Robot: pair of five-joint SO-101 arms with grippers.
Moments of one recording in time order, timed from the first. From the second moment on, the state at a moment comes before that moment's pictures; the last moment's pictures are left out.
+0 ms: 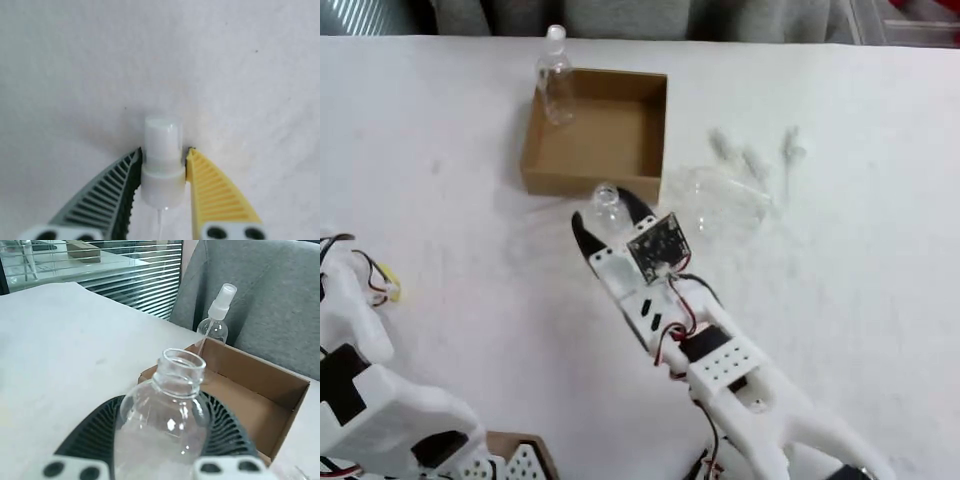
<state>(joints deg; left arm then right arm) -47.0 7.4 33.8 49.3 5.4 -36.8 -34.7 75.6 -24.6 6.2</state>
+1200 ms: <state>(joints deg) -34.3 9.1 -43.9 85.4 5.4 -44.0 -22.2 84.0 -46.9 6.2</state>
